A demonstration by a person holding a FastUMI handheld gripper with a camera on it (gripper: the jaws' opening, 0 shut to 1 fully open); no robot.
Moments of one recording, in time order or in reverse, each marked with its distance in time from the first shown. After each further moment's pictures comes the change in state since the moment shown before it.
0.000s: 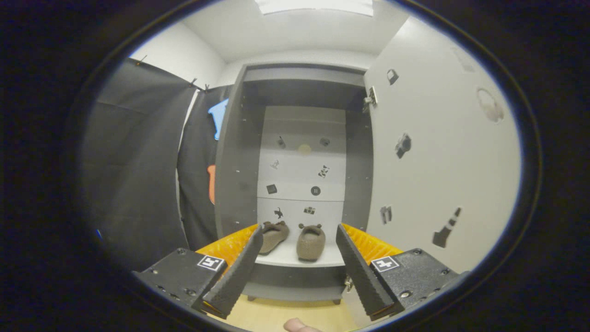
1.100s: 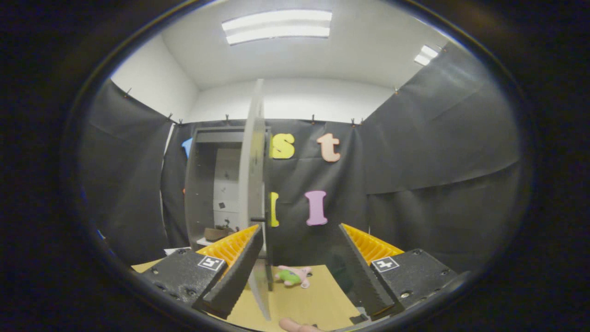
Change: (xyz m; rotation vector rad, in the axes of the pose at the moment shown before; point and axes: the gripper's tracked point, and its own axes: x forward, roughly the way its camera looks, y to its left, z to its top) arm -0.278 -0.300 0.027 0.059 -0.124 -0.206
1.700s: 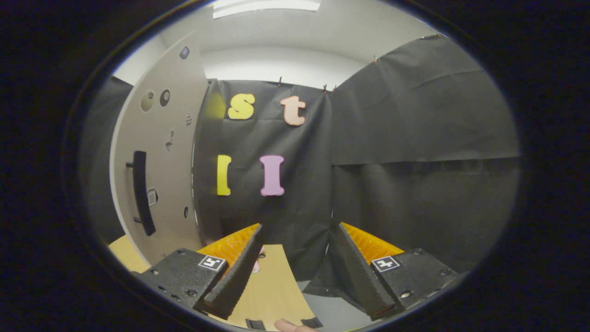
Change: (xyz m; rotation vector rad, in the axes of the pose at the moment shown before) arm 0.116 -0.111 -0.097 -0.029 0.220 -0.125
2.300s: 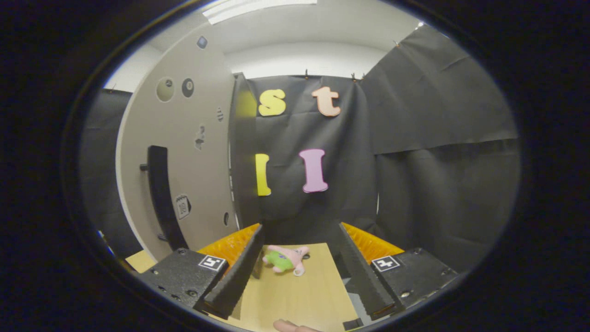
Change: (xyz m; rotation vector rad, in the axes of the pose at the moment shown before) arm 0.017 0.115 -0.001 0.041 -0.008 0.264
